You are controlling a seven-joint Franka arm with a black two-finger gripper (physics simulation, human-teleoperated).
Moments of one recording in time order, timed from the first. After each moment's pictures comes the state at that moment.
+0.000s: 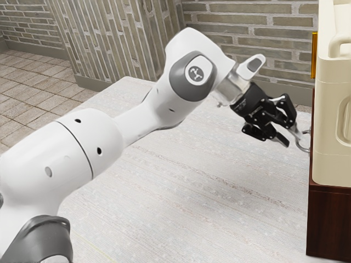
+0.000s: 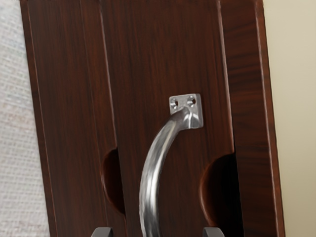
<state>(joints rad) -0.27 0.59 0.21 -1.04 -0.85 1.87 -0.17</state>
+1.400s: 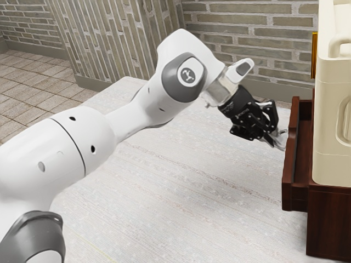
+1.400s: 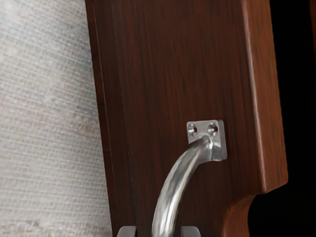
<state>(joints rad) -0.24 0.56 0.21 -1.10 -0.79 1.87 -0.14</state>
